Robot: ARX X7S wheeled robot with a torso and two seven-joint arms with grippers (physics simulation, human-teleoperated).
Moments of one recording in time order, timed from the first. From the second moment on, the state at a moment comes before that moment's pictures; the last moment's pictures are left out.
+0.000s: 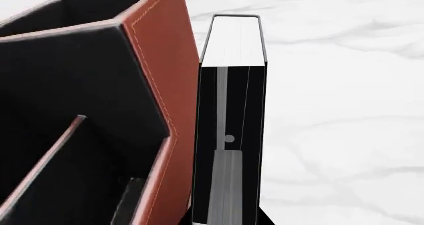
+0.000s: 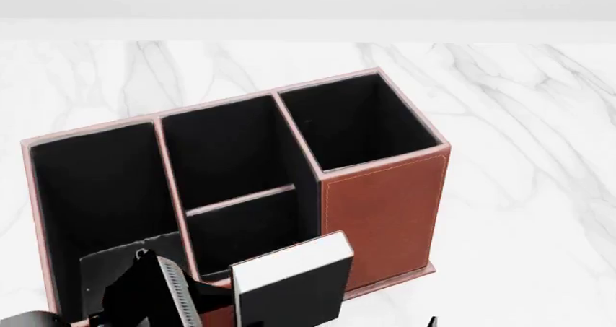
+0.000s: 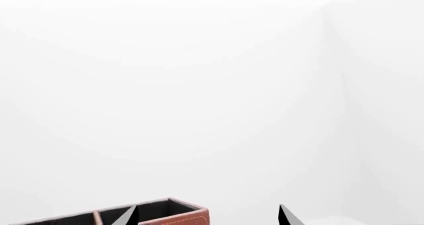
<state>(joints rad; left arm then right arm) -1.02 -0.63 1.52 -0.22 -0.92 0.06 0.16 -0.16 0.34 -0.30 -0.10 0.06 -0.72 0.55</state>
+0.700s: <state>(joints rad) -1.09 -0.70 1.48 -0.18 -1.10 -0.04 0.31 -0.14 0.34 -0.31 -0.09 0.07 -0.67 0.55</state>
